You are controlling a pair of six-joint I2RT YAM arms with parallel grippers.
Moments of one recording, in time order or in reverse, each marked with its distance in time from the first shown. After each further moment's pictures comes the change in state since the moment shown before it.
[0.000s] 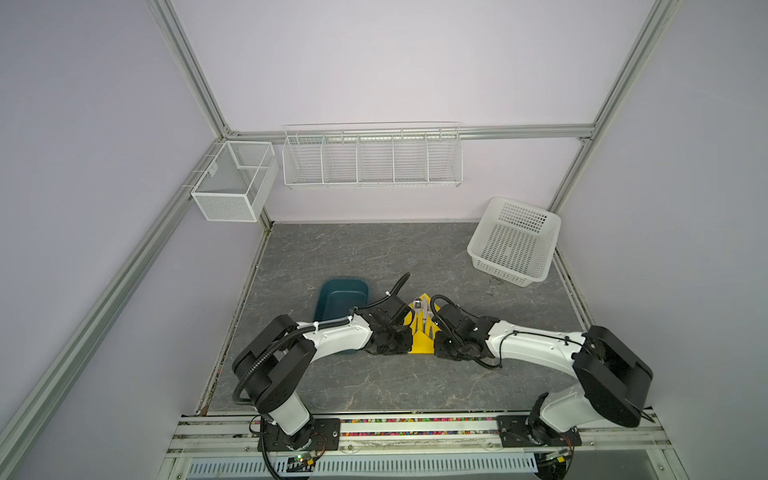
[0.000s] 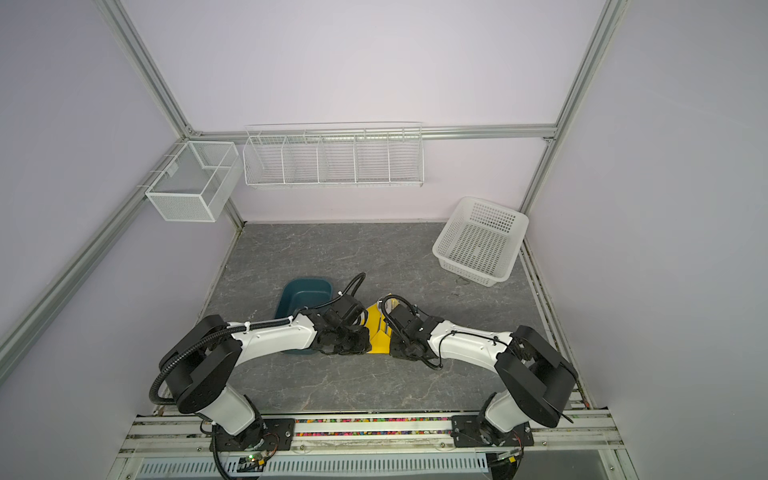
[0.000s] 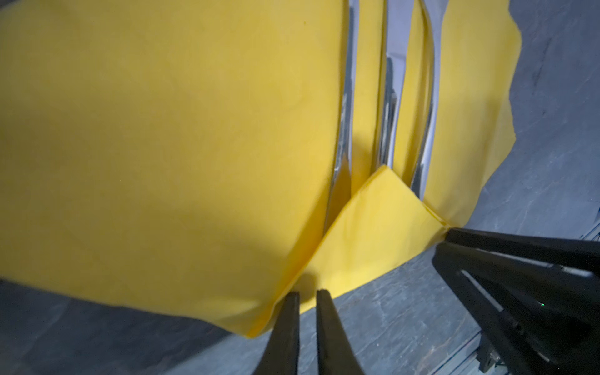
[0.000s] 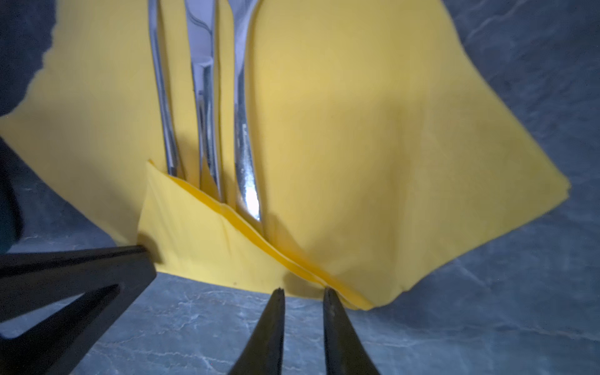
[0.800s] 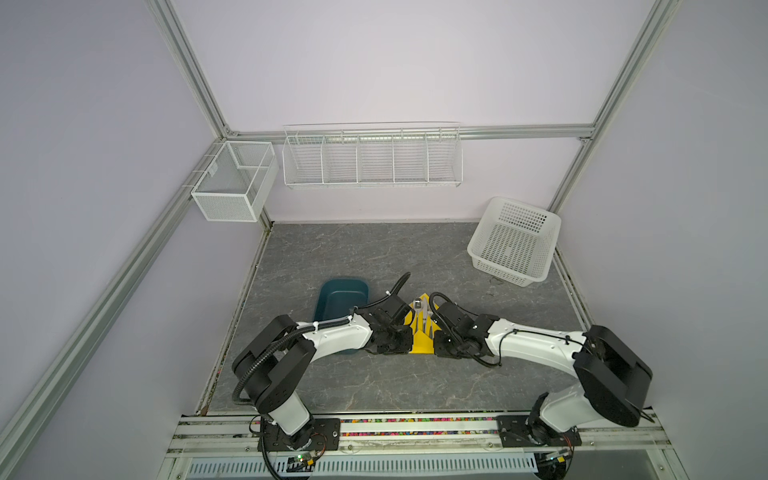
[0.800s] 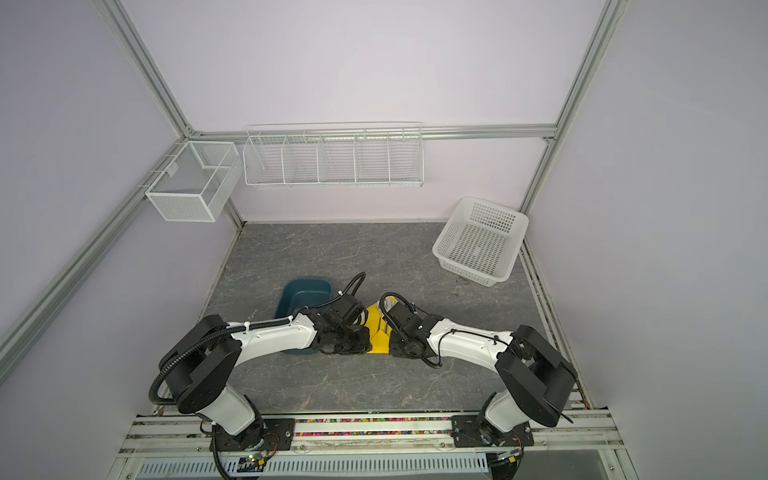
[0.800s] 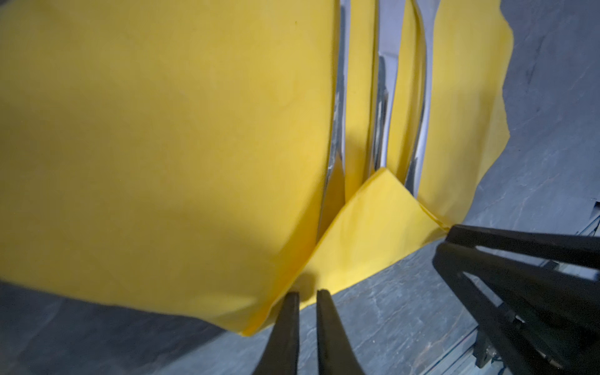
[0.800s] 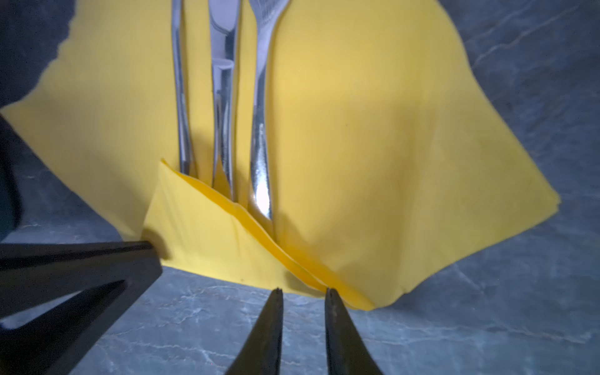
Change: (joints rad) left arm 0.000 0.000 0.006 -0.005 0.010 0.004; right arm -0.002 0.010 0.035 -0.031 0.000 -0.055
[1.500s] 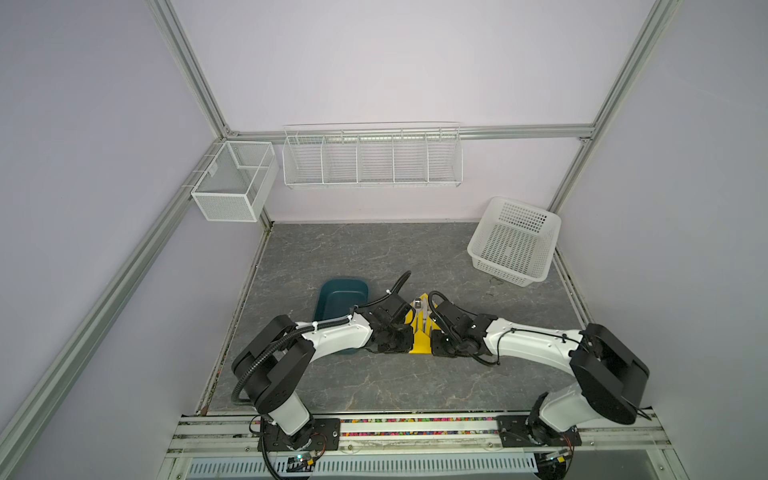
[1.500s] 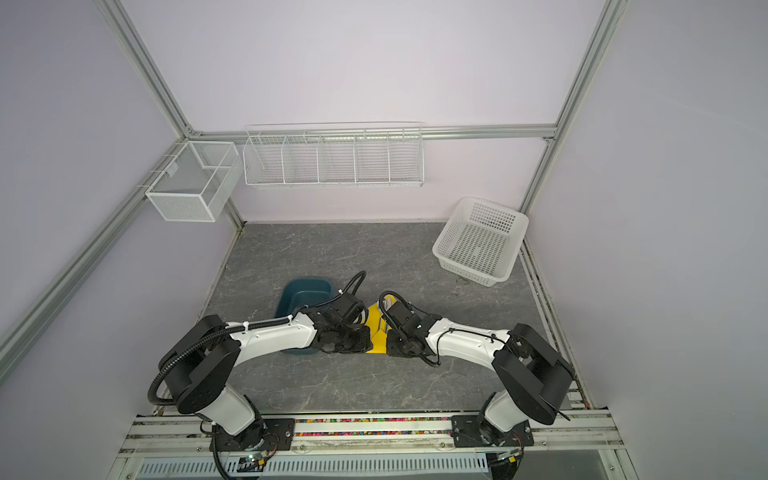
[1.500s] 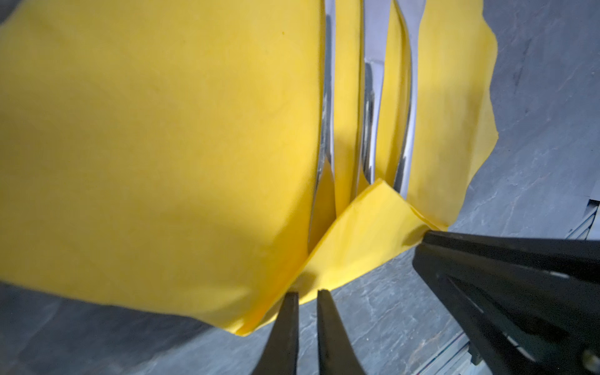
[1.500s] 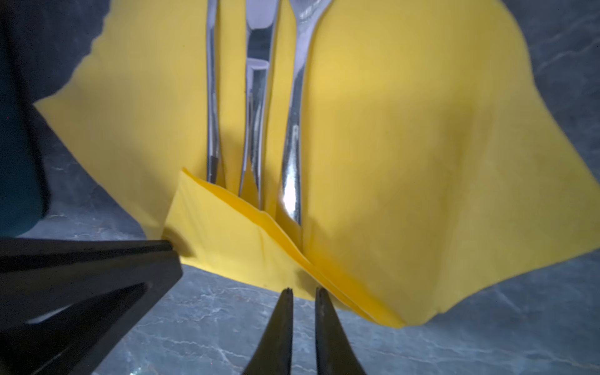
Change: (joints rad) left arm 0.000 -0.003 0.013 -0.008 0.010 0.007; right arm -0.003 0.030 -0.015 0.048 -0.045 -0.013
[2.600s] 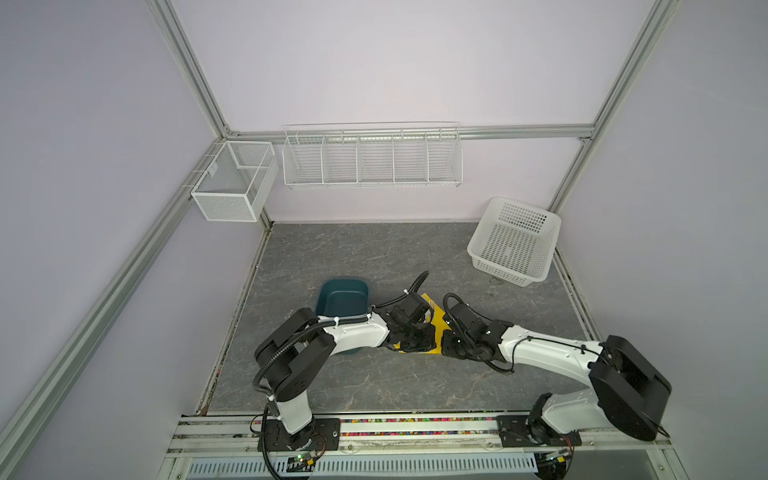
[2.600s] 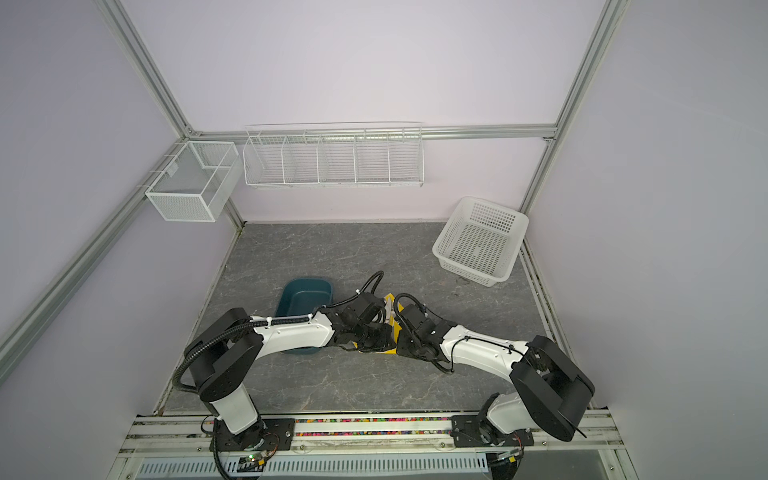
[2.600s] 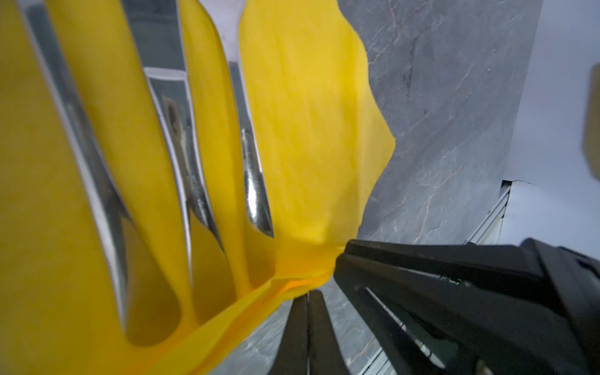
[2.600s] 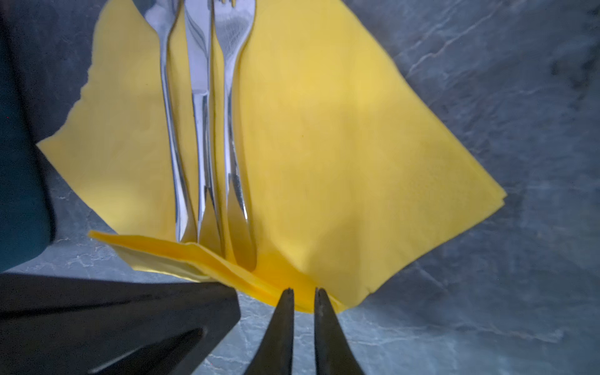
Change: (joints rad) left arm -0.086 0.131 0.101 0.153 0.087 -0.093; right arm -0.051 -0.119 -0.109 0.051 0.026 0.056
